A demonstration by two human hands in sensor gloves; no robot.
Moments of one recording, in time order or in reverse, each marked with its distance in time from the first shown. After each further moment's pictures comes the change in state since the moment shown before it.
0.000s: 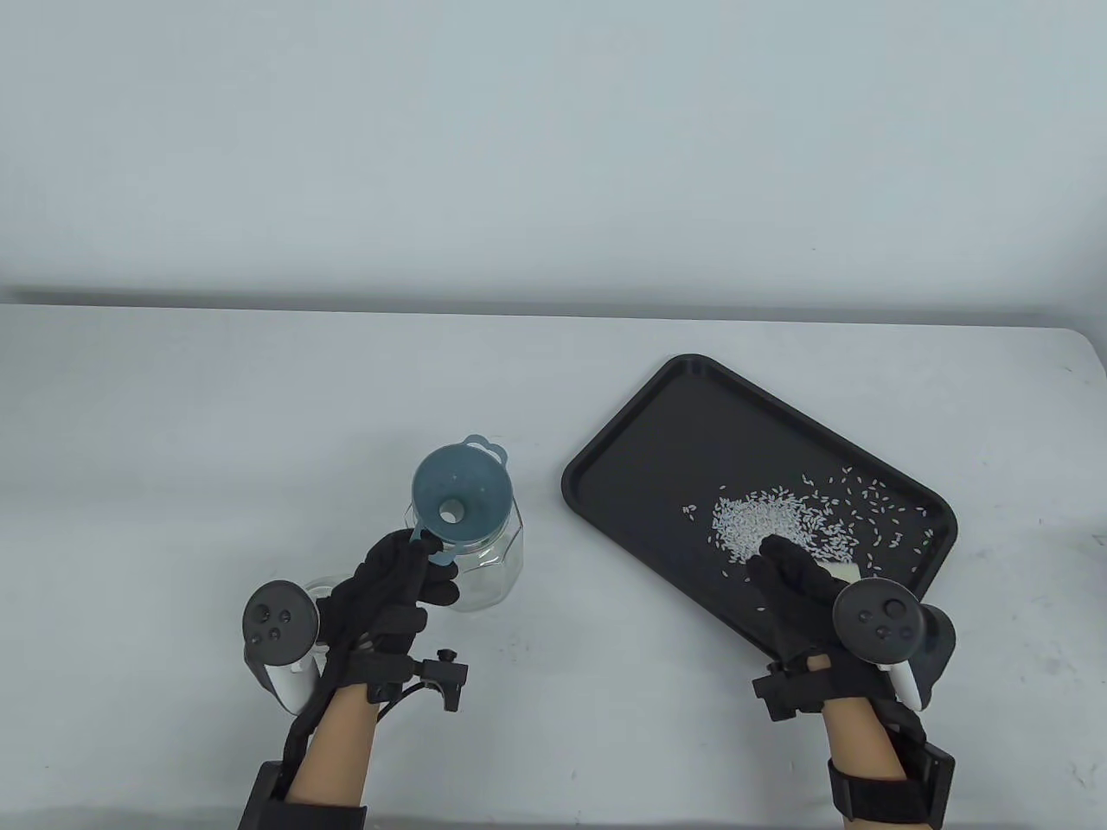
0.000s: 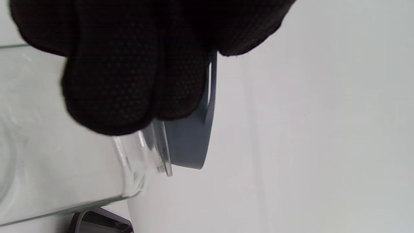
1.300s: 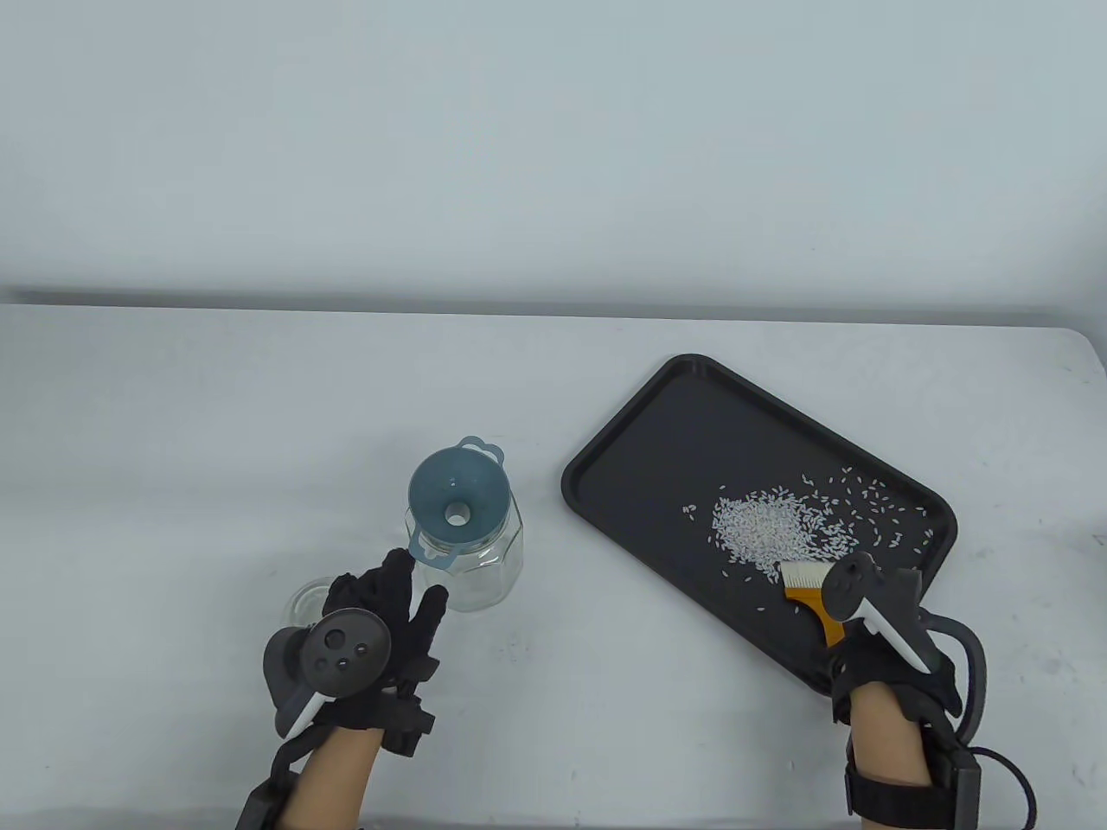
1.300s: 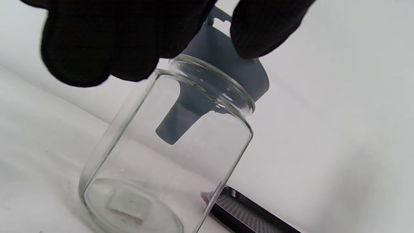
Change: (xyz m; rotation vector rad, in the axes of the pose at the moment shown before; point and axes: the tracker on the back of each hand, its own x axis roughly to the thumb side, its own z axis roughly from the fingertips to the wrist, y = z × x) left_hand 0.029 -0.010 0.025 -0.176 -0.207 -0.806; right_hand -0.046 0.001 0.003 0.624 0.596 0.797
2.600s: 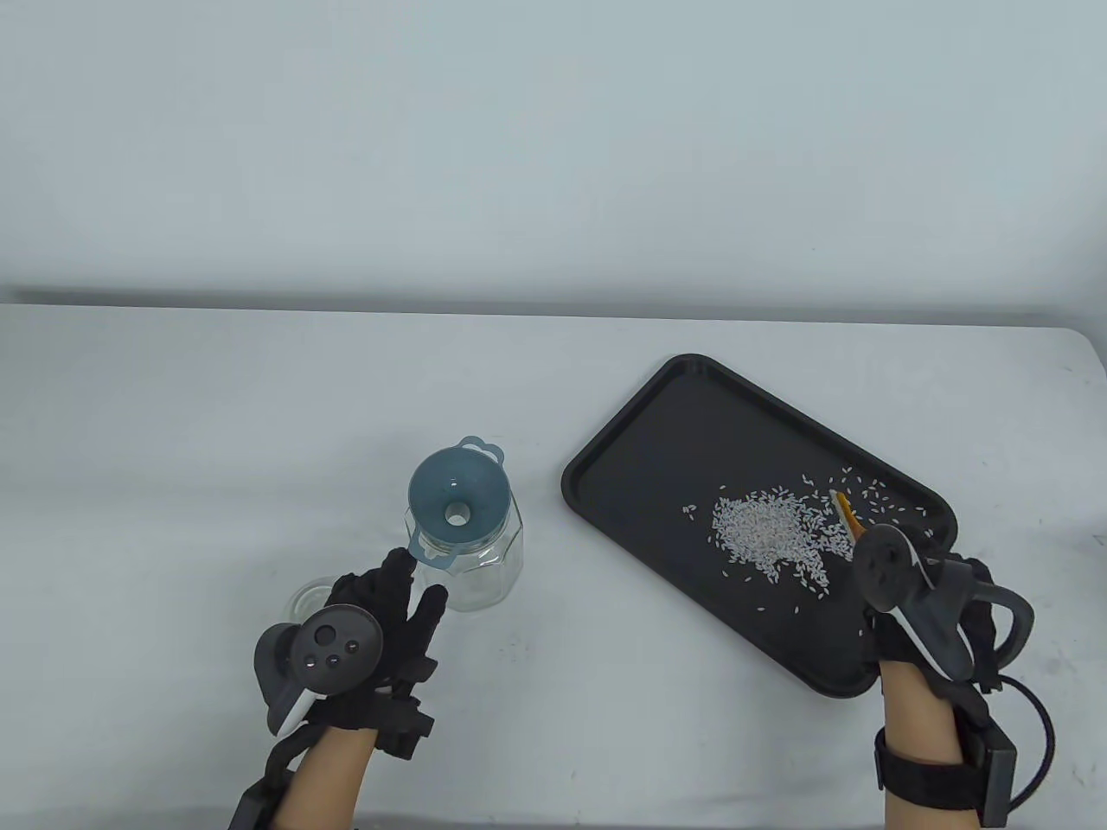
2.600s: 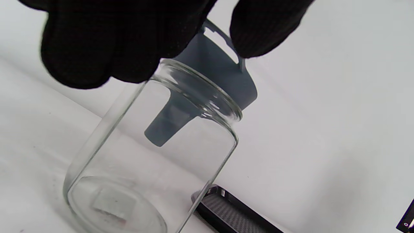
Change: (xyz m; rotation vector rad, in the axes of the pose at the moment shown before) left_hand -0.003 0.002 -0.001 -0.017 -0.007 0.059; right_hand -0.019 -0.089 0.033 -0.897 -0.057 -0.133
